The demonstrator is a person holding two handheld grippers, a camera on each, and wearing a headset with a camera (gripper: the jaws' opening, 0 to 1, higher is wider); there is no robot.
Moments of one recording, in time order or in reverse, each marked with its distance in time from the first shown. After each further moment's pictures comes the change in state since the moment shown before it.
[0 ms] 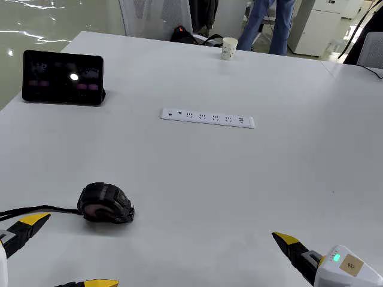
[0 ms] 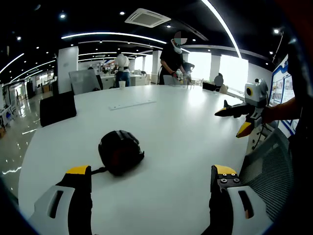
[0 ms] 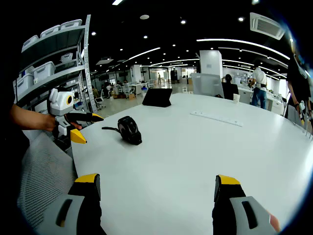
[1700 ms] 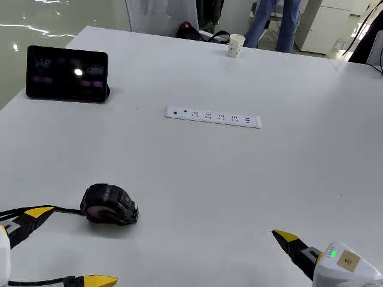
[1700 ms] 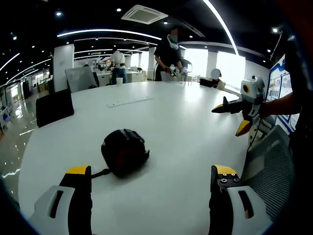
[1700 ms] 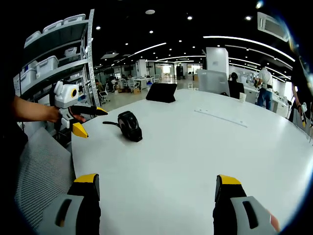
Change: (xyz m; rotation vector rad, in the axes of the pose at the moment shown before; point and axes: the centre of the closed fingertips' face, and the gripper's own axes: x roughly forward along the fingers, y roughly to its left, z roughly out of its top) left arm 0.011 0.016 0.000 0.017 0.034 -0.036; right arm 0.020 -0.007 -0.001 -0.038 0.049 0.042
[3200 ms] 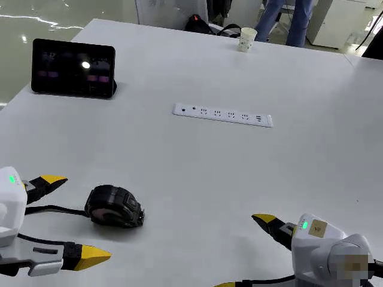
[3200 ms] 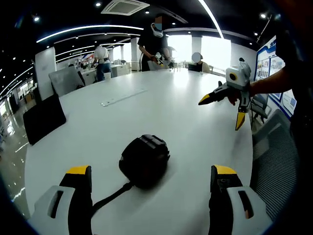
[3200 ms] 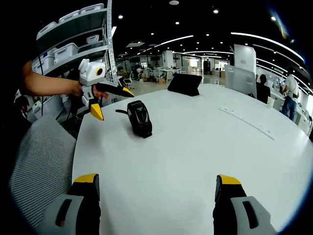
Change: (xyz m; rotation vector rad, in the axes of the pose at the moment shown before) left arm 0.030 0.045 0.010 0.146 0.106 -0.108; right arm 0.058 -0.005 0.001 -0.130 0.086 0.216
